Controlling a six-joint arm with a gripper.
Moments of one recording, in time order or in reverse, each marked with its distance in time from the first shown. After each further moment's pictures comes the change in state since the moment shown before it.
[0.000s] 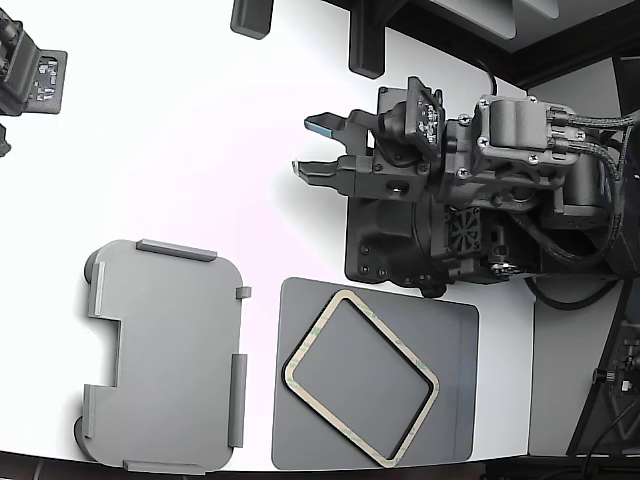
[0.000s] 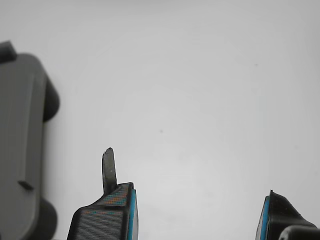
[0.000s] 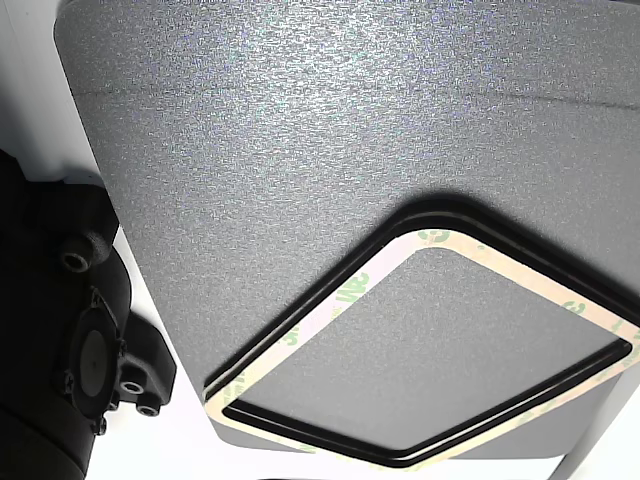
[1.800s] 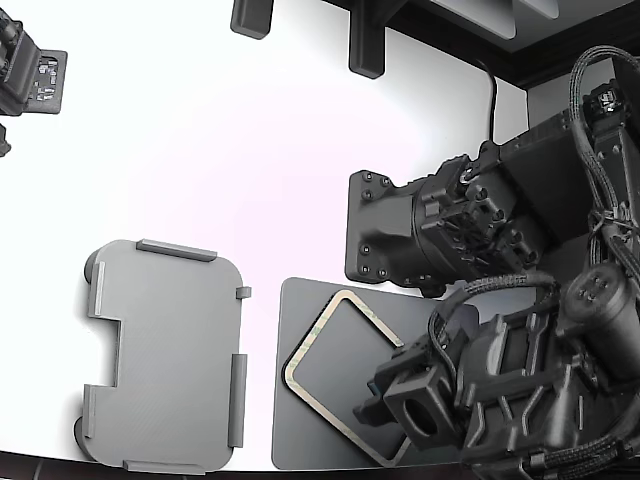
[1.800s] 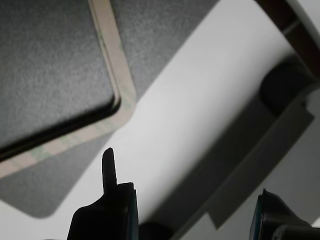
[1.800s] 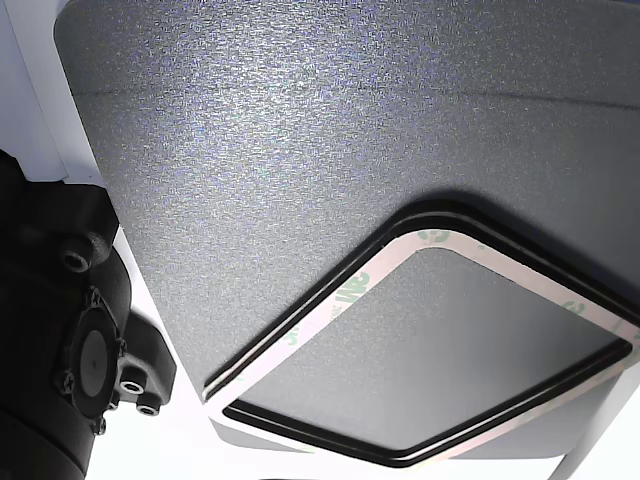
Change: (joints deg) arm 56.6 -55.4 -48.7 31.6 -0.5 -80.2
